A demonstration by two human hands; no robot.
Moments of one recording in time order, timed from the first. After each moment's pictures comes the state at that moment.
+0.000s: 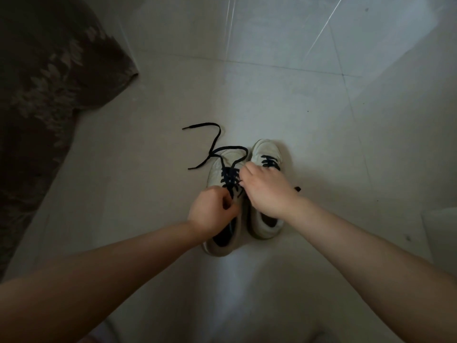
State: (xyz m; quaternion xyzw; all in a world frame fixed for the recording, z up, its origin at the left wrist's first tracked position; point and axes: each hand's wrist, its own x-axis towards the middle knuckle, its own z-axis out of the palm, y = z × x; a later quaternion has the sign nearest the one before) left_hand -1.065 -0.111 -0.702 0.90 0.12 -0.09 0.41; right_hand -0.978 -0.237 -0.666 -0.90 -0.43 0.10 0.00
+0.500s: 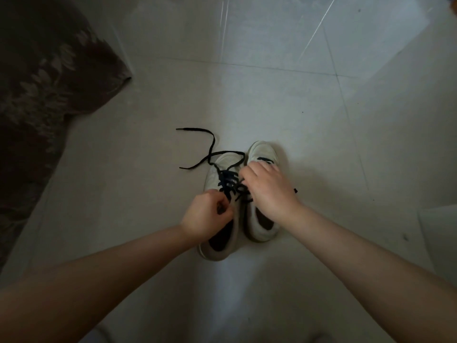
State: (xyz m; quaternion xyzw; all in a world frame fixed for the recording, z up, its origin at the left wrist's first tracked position) left_hand -1.064 -0.108 -0.705 0.90 0.07 -0.07 0.42; right_hand -0.976 -0.248 -0.676 -0.92 -0.40 0.01 0.05
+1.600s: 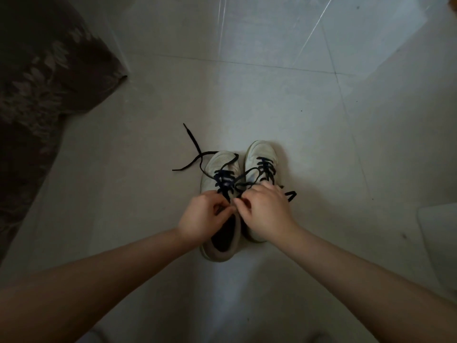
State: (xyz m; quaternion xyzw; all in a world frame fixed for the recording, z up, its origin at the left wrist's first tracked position) left_hand -1.065 -0.107 -0.709 0.89 0.03 -0.01 0.45; right_hand -1.012 -0.252 -0.685 -0.95 -0.28 0.04 0.07
